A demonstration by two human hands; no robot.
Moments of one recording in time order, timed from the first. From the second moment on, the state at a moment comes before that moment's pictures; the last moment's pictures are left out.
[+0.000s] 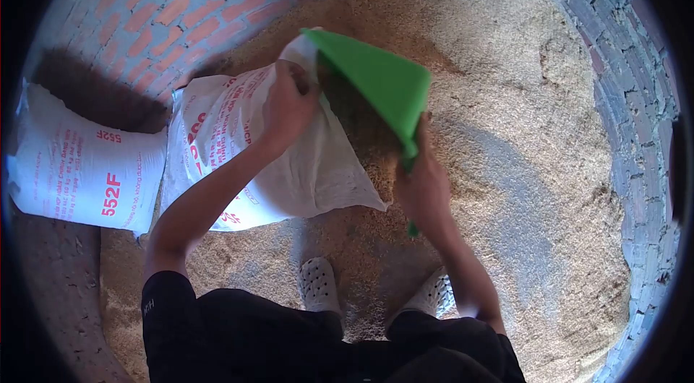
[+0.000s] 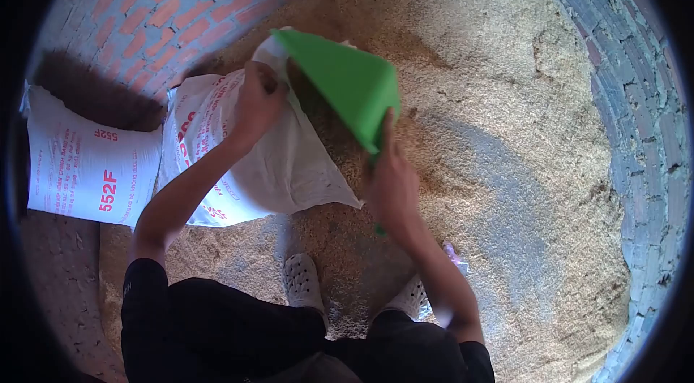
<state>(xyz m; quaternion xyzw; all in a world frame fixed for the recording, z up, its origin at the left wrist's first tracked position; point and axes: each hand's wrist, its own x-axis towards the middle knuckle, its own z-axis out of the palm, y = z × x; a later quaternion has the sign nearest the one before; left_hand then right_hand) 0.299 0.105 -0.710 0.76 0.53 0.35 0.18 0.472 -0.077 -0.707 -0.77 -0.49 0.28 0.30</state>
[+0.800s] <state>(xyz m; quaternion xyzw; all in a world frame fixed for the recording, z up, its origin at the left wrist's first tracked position) 0.265 0.096 -0.635 0.90 0.34 0.05 -0.27 0.675 -0.202 -0.900 -0.45 -0.01 0.47 0.76</state>
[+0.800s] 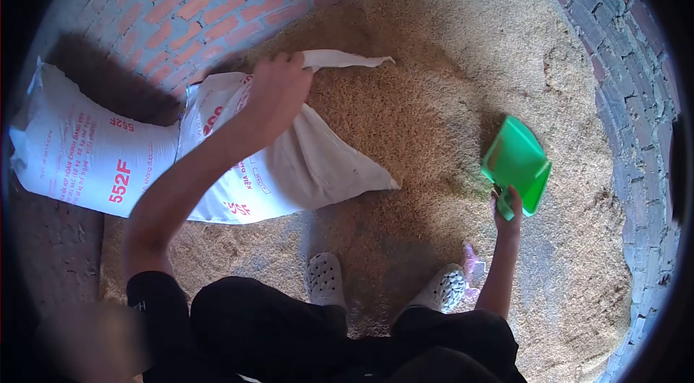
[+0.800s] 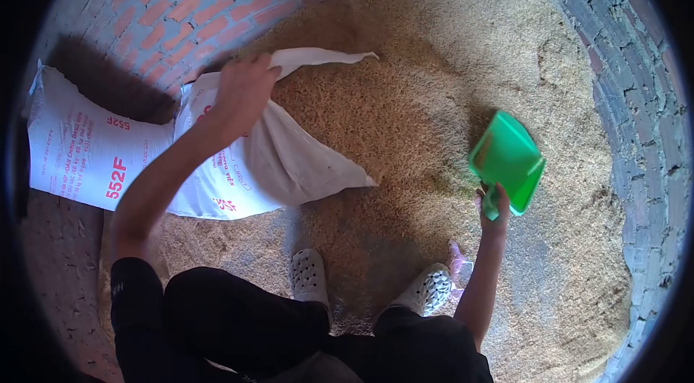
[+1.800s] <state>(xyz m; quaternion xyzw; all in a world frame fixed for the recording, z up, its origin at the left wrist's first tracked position) -0.198 0.115 -0.511 0.54 0.80 0.03 -0.24 0.320 0.131 -0.595 -0.52 -0.56 0.60 0.24</state>
